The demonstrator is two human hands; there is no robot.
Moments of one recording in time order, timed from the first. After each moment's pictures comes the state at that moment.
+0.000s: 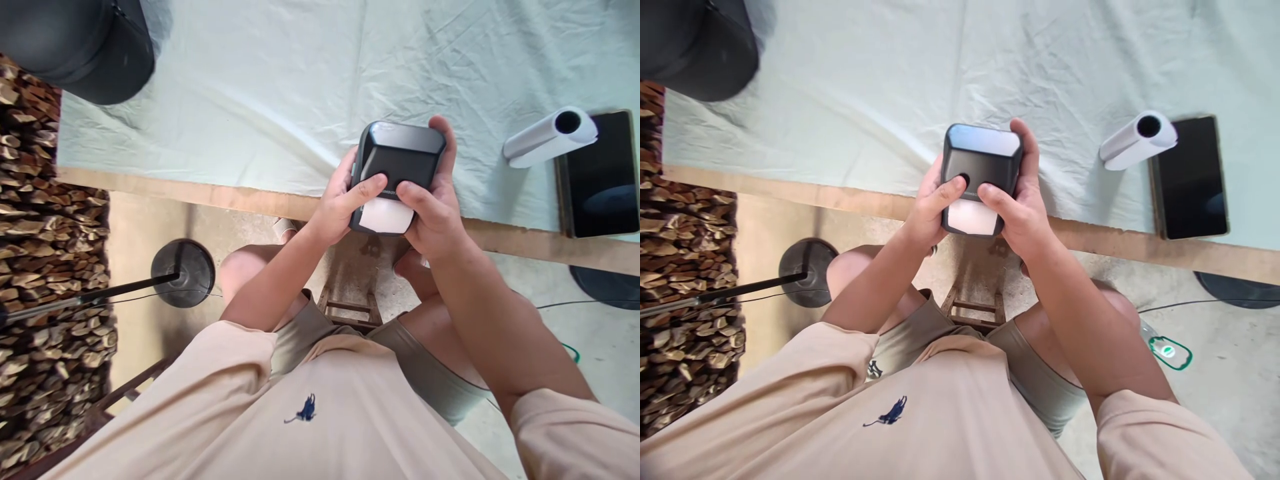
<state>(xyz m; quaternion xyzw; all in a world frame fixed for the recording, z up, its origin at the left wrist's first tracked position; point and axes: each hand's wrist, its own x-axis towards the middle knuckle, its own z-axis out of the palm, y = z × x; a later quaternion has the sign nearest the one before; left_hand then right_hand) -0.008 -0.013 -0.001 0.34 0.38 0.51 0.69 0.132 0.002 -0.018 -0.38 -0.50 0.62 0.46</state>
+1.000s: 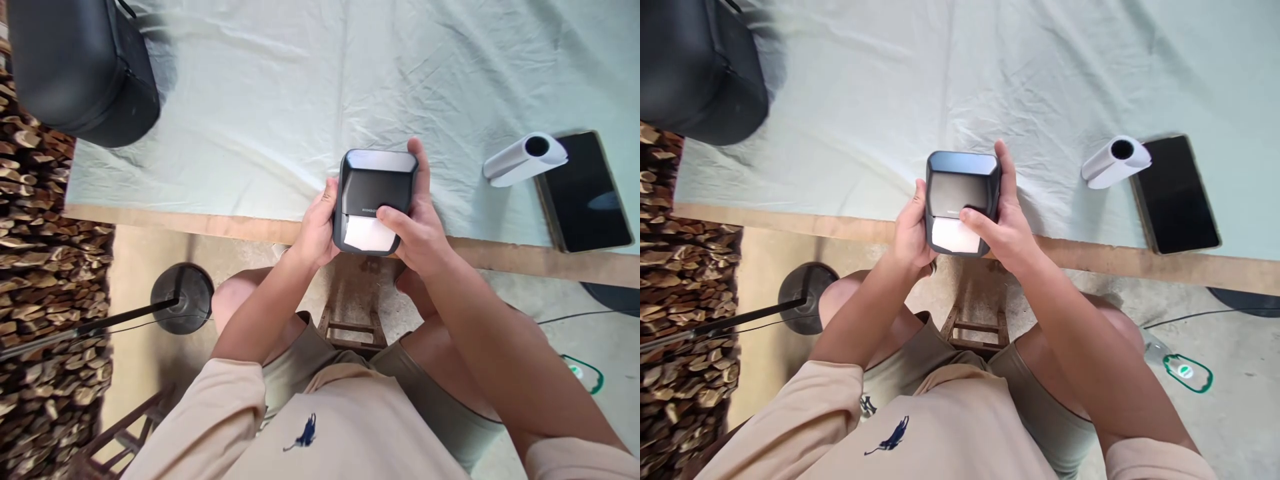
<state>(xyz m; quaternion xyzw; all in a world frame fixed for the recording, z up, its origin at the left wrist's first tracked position) -0.011 0.000 -0.020 0.22 0.39 0.52 0.73 0.136 0.011 -0.030 -0.34 -0.52 0.64 0.46</state>
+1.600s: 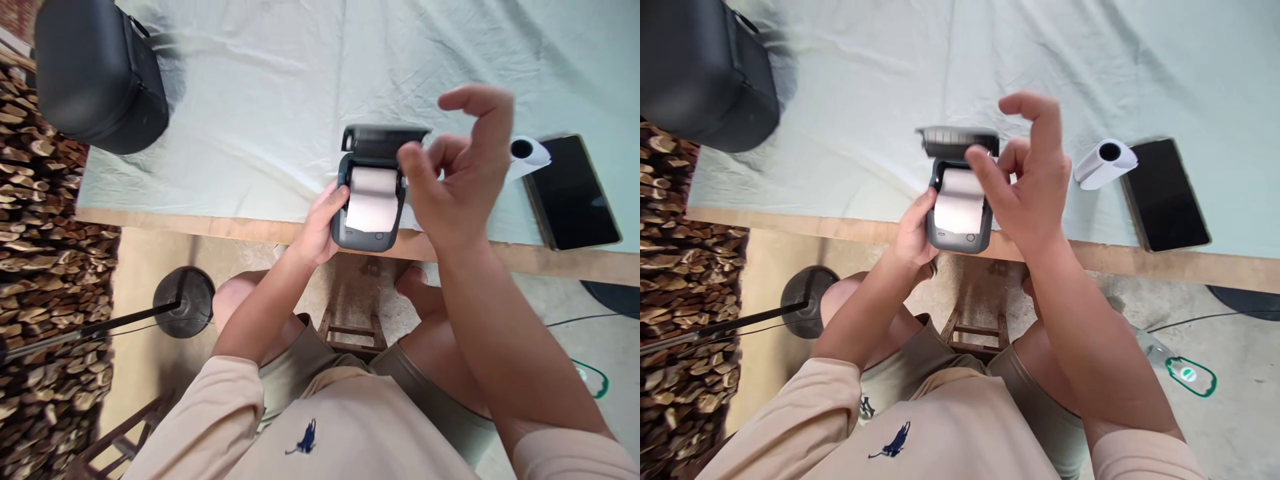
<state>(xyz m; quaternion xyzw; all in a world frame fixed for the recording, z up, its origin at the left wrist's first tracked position) -0.009 0.000 -0.014 0.26 0.36 0.52 0.73 0.149 0.039 0.020 -0.47 -0.67 0.22 0.54</state>
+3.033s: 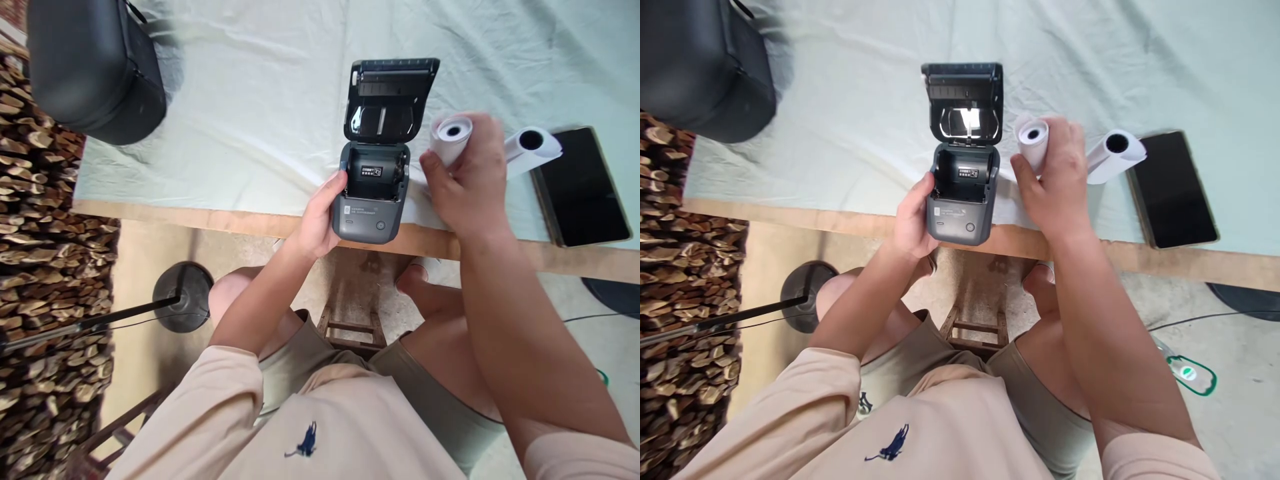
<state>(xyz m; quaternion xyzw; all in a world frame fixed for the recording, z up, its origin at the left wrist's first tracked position) -0.007 0.002 -0.005 0.24 0.33 0.52 0.75 0.187 0.045 0.001 -0.59 -0.64 0.27 0.40</state>
